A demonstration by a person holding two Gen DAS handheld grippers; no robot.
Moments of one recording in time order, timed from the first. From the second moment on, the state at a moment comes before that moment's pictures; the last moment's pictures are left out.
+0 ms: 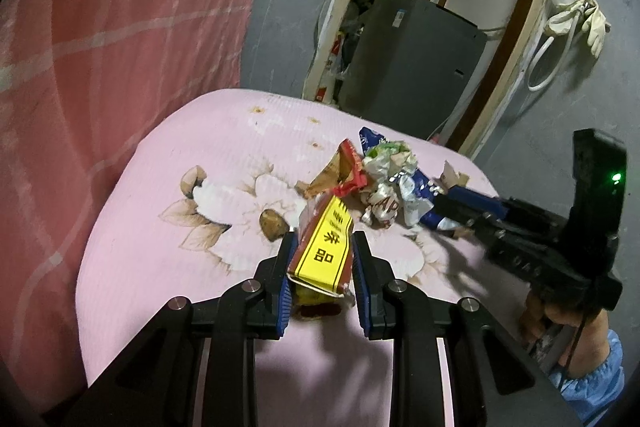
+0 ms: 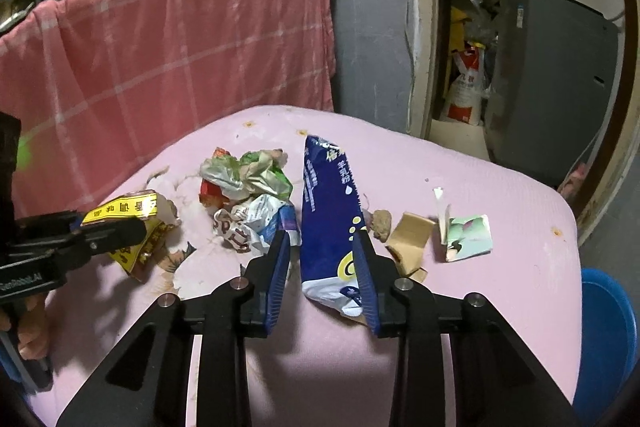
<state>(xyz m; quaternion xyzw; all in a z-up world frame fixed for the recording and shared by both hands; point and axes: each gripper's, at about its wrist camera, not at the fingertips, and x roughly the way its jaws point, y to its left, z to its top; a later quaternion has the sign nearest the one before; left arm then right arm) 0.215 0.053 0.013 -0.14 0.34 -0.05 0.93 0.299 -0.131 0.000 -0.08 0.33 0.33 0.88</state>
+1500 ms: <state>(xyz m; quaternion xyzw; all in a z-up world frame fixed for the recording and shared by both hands) 0.209 -0.060 0.090 -0.11 0.19 -0.10 0.97 0.233 -0.243 0.080 0.02 0.07 0.24 0.97</state>
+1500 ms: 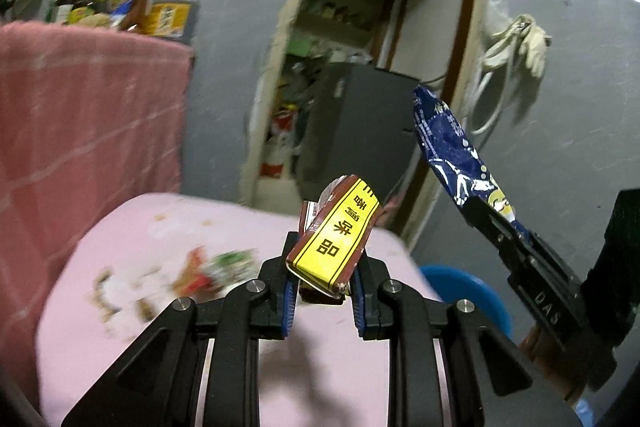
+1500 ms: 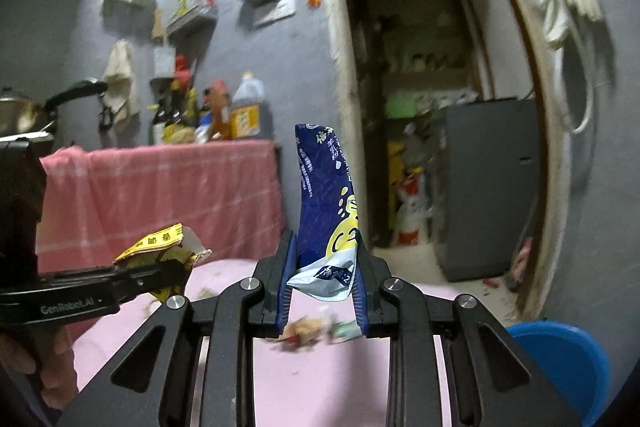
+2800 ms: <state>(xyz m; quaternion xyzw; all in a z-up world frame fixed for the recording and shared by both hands) 0.351 -0.244 0.015 -0.09 0.33 -0.21 0.92 0.284 -0.434 -0.007 0.13 0.22 0.02 0.97</state>
